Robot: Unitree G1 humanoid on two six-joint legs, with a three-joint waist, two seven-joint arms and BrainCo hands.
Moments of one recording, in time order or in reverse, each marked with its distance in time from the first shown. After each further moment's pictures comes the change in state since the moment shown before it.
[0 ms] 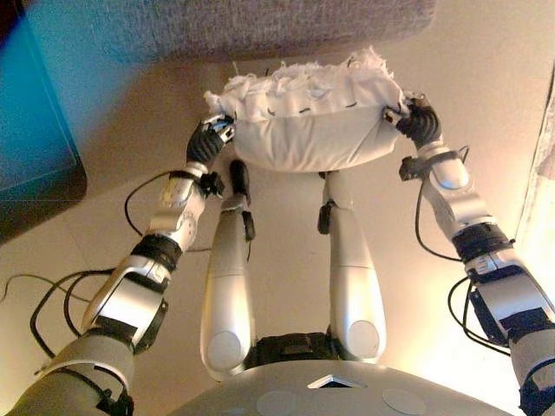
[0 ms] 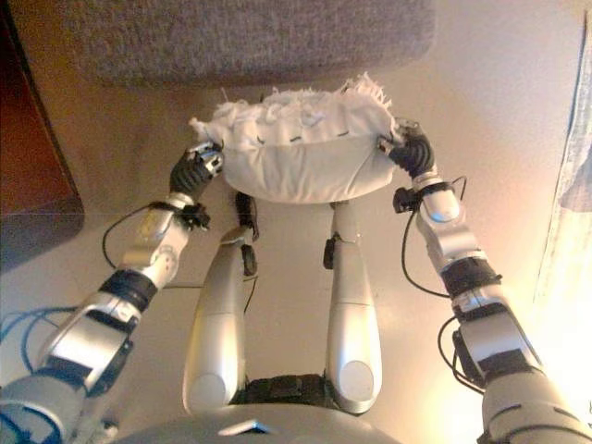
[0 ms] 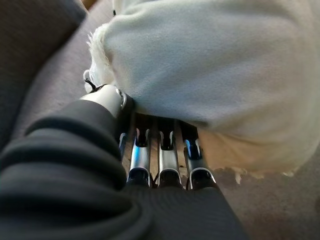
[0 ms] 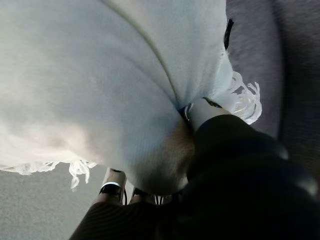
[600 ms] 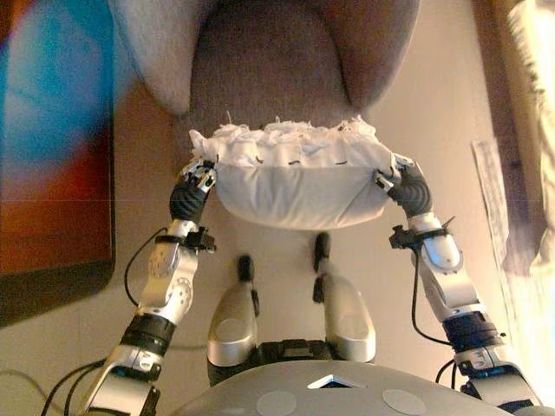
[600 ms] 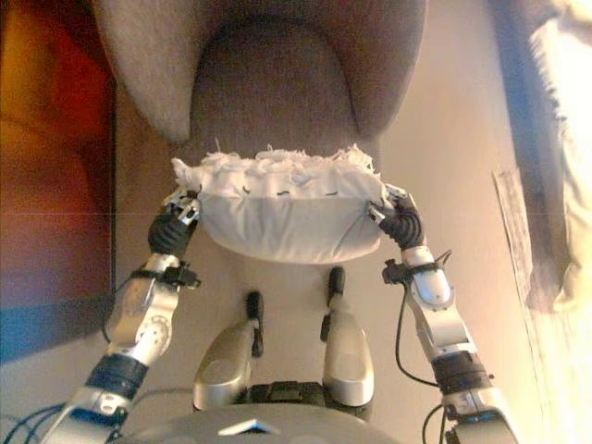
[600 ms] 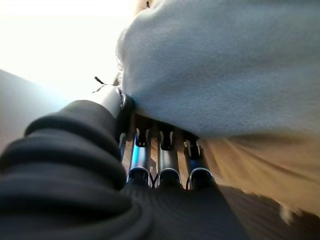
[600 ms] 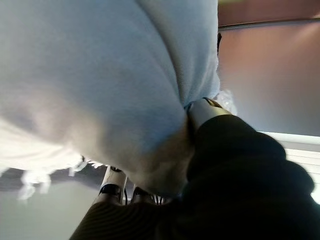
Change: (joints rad) left arm 0.496 -0.075 0.222 -0.519 0.076 -0.026 0.009; right arm 0.474 0.119 -0.175 -0.500 -0.182 -0.018 0.040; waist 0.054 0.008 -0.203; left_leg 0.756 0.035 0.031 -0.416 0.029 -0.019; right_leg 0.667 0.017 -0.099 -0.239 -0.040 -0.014
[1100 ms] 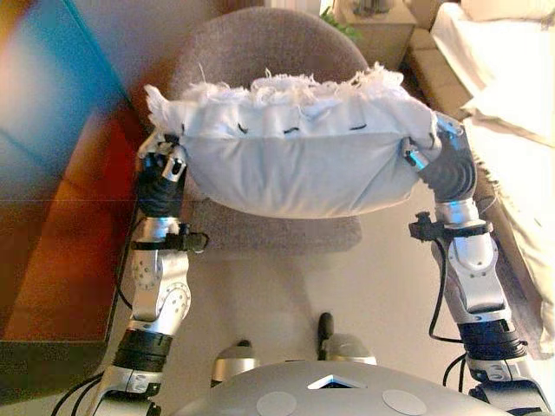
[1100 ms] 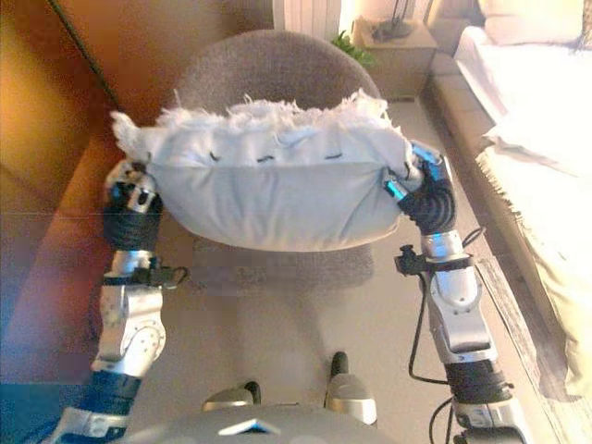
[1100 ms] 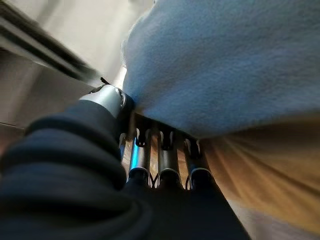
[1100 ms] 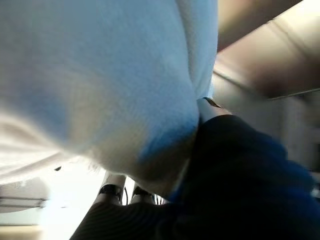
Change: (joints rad) left arm 0.011 -0.008 0.088 -0.290 -0.001 -0.163 0.014; right arm -0.012 -0.028 -0.073 -0.293 0.006 -0.106 -0.019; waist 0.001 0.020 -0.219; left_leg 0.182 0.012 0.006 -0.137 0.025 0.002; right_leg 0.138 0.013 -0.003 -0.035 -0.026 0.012
